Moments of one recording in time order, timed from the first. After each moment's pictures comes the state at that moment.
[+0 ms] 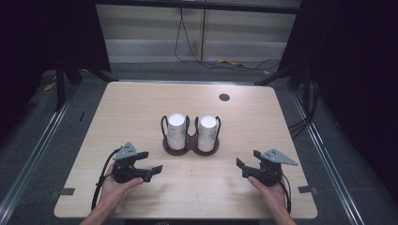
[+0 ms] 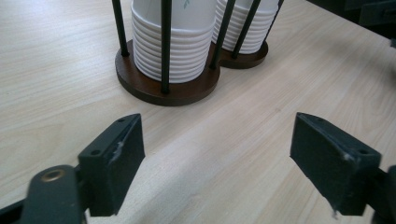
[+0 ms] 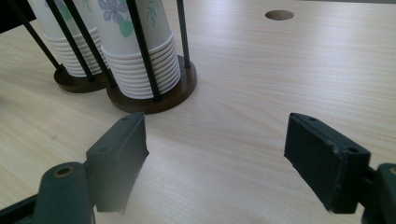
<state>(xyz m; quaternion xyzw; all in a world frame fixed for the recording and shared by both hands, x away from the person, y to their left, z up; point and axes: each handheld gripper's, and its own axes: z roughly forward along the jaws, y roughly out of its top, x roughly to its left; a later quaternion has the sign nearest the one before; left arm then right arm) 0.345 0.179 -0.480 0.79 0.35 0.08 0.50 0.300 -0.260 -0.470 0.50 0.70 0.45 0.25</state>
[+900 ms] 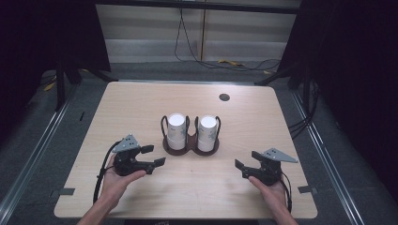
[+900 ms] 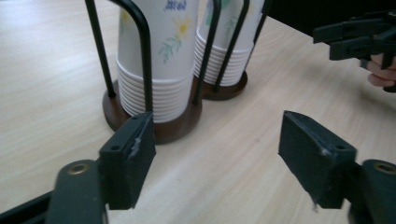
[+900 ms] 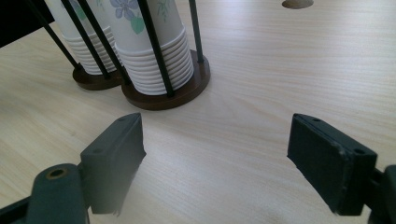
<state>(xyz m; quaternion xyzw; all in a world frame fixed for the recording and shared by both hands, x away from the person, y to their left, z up) 0.355 0.170 -0.450 0.79 0.32 0.08 0.52 0.304 -0.263 -0.471 0.50 0.70 0.46 0.22</state>
